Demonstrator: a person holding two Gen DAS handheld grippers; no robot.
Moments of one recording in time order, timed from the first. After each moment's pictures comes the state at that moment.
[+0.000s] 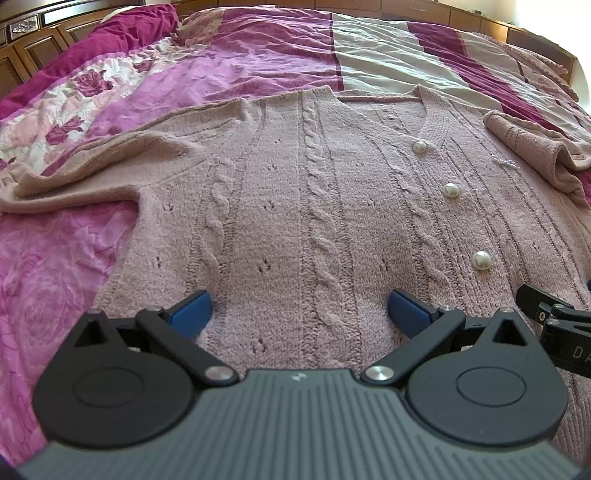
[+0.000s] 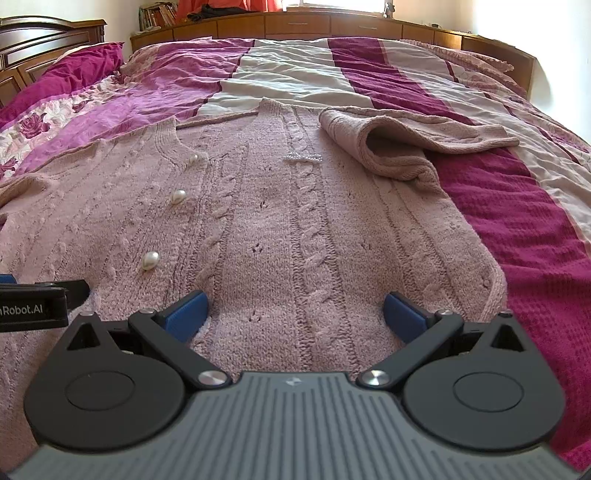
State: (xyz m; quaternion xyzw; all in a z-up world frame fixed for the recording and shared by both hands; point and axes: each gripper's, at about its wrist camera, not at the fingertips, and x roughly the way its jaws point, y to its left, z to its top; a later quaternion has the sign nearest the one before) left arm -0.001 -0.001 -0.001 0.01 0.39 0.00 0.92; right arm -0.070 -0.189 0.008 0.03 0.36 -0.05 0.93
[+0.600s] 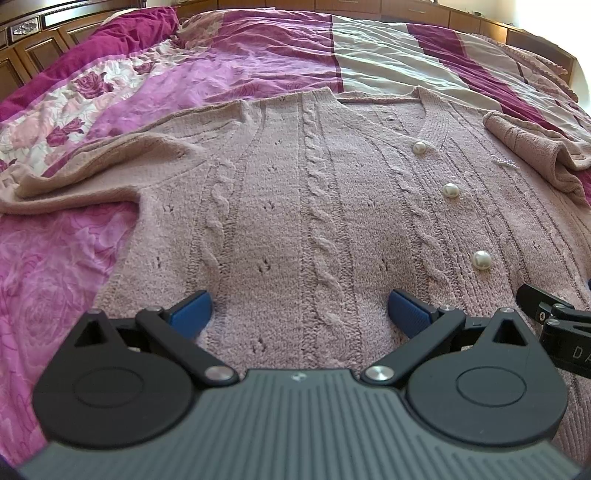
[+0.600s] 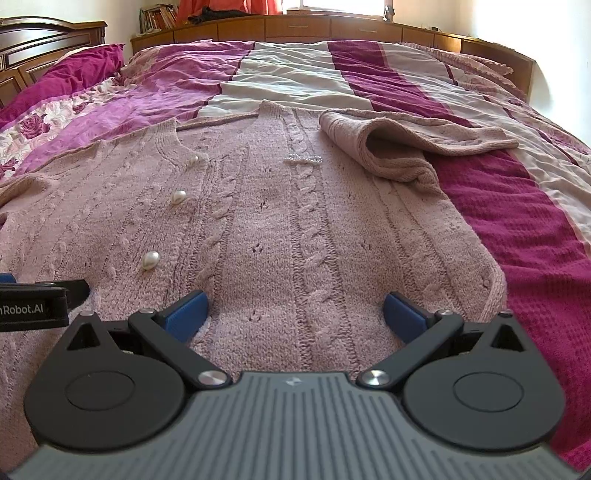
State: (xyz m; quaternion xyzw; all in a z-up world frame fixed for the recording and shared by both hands) left arm -0.001 0.000 0.000 0.01 0.39 0.00 0.92; right arm -0.072 -0.188 0.008 0.03 0.36 -0.05 0.93
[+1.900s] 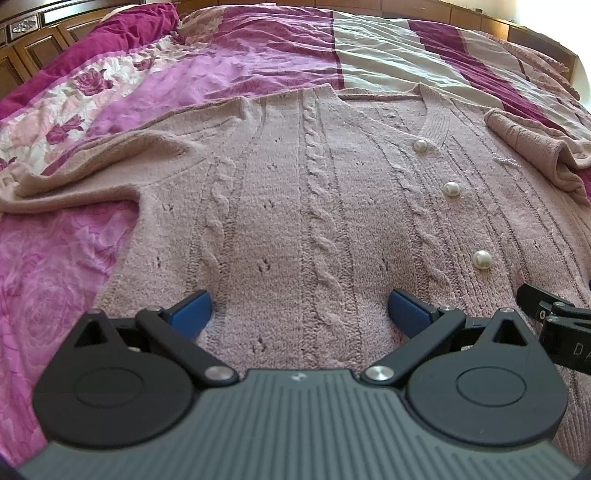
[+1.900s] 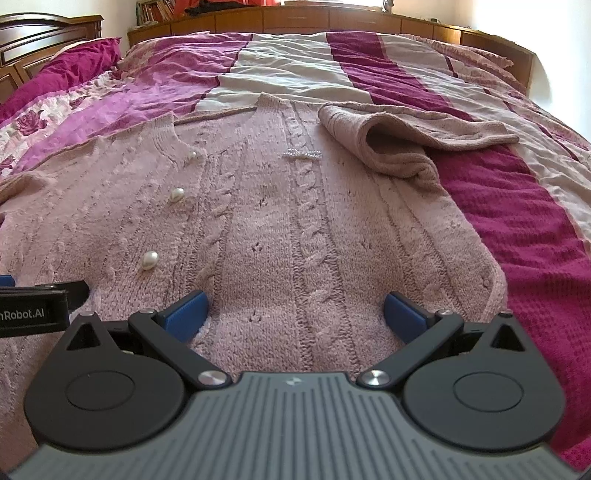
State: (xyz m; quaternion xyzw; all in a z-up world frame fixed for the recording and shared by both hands) left arm 0.002 0.000 0.001 0.01 0.40 0.00 0.92; right arm -0.060 -0.190 0.009 0.03 0.38 -0.05 0.92
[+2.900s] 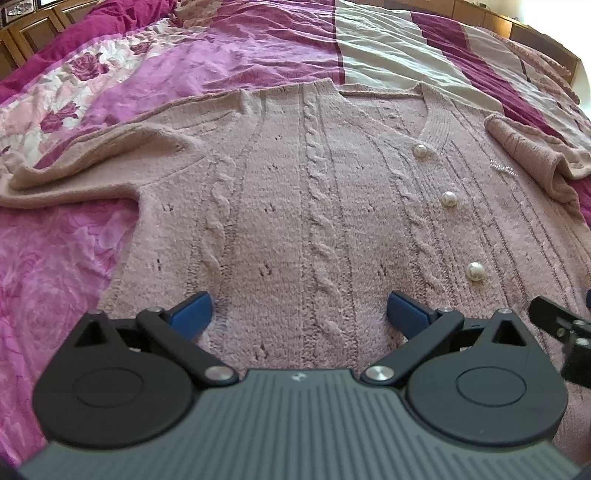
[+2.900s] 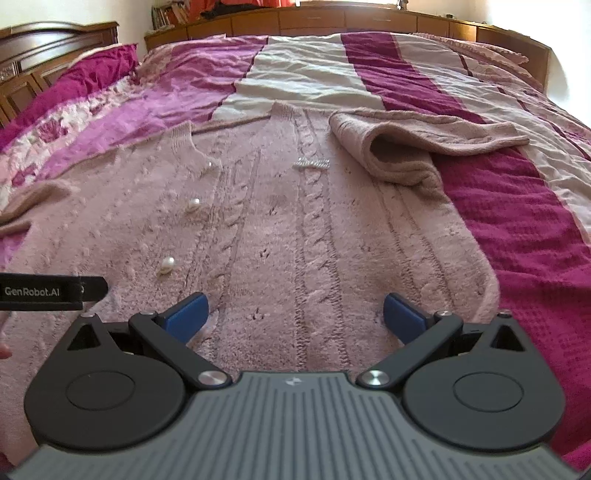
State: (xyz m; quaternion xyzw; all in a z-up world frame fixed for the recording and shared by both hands) left arm 0.010 0.004 0.012 -0.01 0.42 -0.01 0.91; right arm -0.073 -0.206 0.028 0.05 0.36 -0.01 0.93
